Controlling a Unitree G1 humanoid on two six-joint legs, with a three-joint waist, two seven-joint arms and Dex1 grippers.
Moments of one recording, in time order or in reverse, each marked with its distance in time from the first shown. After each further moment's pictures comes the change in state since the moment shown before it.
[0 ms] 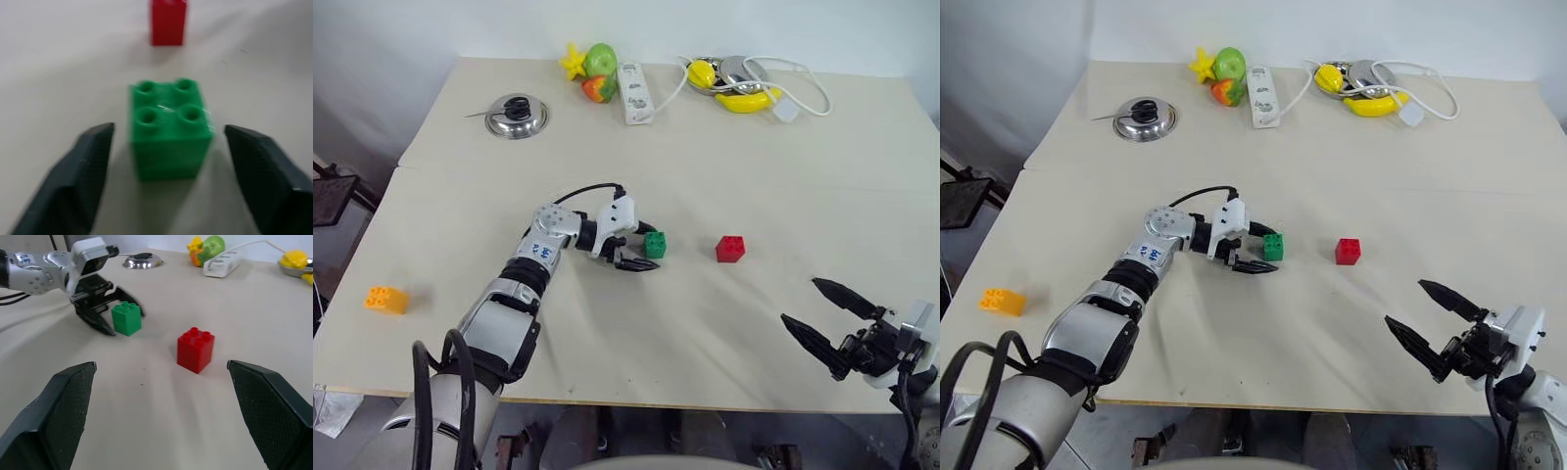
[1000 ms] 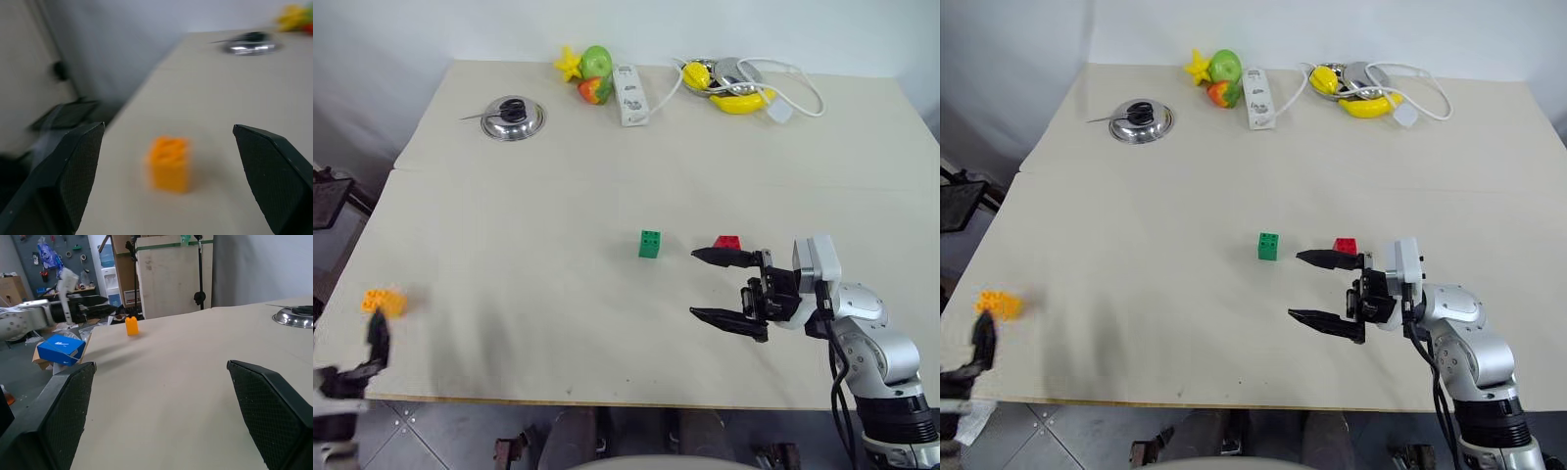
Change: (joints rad) left arm 1.518 -0.146 1.066 -1.514 -0.430 0.335 0.824; right arm -0.479 -0.037 0.393 0.004 0.043 0.195 0.164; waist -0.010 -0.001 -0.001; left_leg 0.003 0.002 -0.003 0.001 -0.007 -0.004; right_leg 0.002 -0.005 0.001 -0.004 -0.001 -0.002
